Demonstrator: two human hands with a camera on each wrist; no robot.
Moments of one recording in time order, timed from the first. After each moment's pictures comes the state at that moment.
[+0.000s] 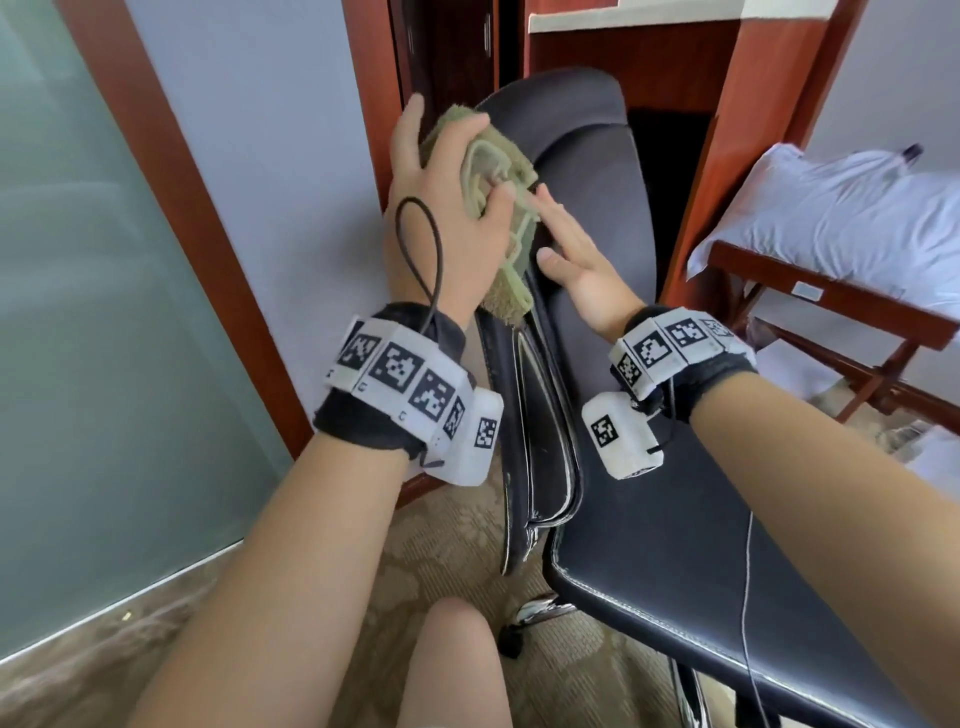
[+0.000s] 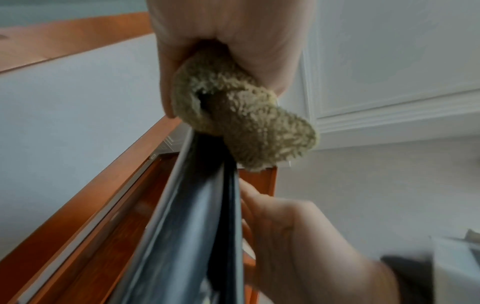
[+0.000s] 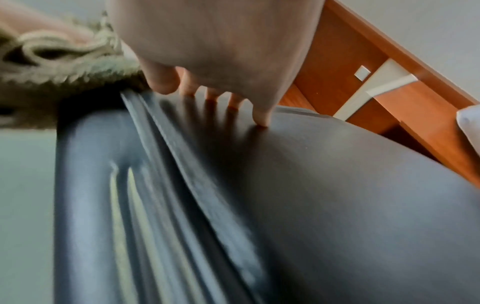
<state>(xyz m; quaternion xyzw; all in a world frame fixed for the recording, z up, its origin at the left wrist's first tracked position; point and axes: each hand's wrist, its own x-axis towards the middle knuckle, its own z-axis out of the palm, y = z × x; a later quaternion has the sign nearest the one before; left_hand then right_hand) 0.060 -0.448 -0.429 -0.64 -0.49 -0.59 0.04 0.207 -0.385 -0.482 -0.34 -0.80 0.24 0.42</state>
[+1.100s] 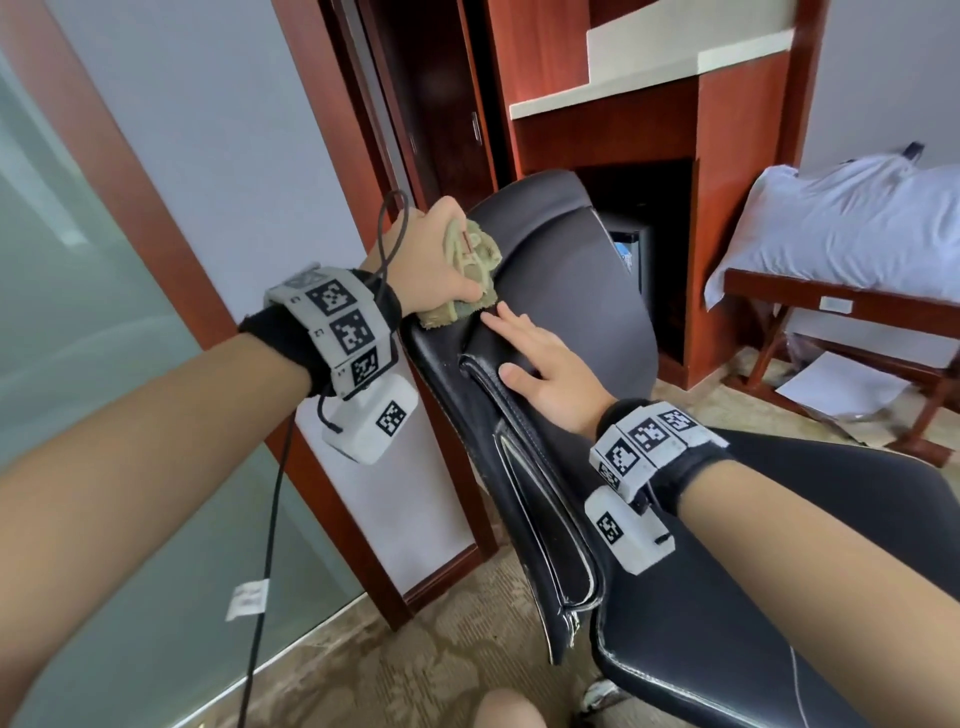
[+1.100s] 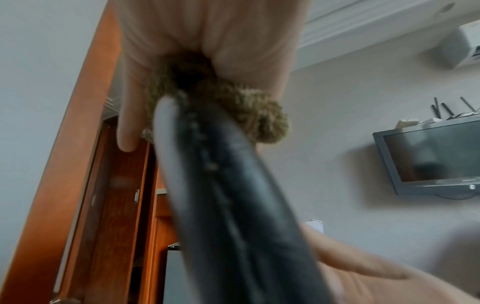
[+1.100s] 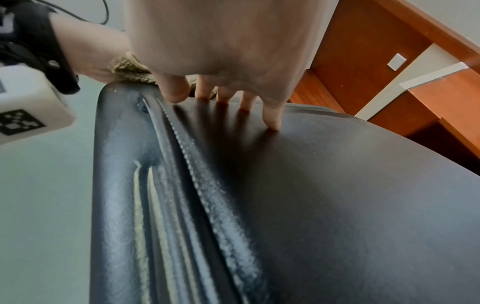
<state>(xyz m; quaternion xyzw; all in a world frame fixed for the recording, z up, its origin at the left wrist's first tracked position) 0.064 -0.407 -0.332 -0.78 -0.58 -0.22 0.08 0.209 -0.404 -0.473 -0.38 -0.81 0.21 0.40</state>
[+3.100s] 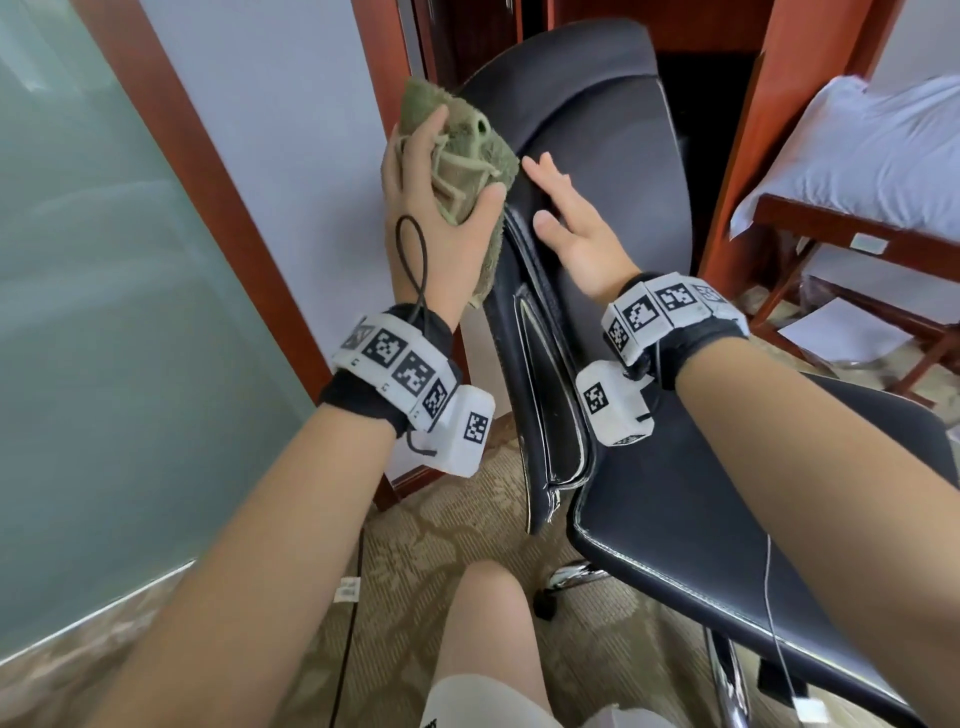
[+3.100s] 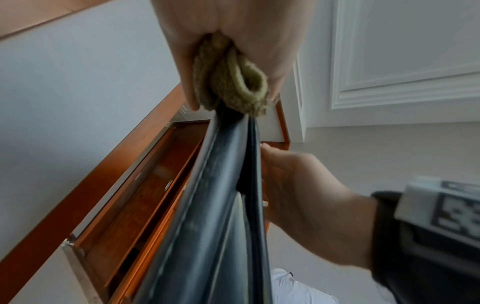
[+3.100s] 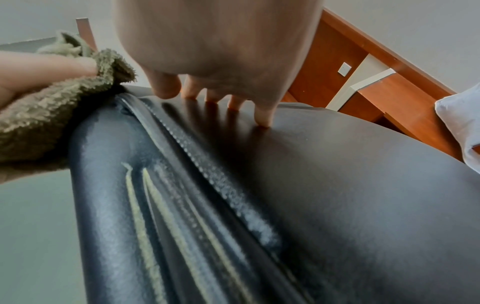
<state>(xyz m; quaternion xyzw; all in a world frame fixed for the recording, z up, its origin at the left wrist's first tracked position) 0.051 -0.436 -0.452 -0.63 -0.48 -0.62 0.00 0.199 -0.383 -0.485 -0.37 -0.77 0.26 0.44</state>
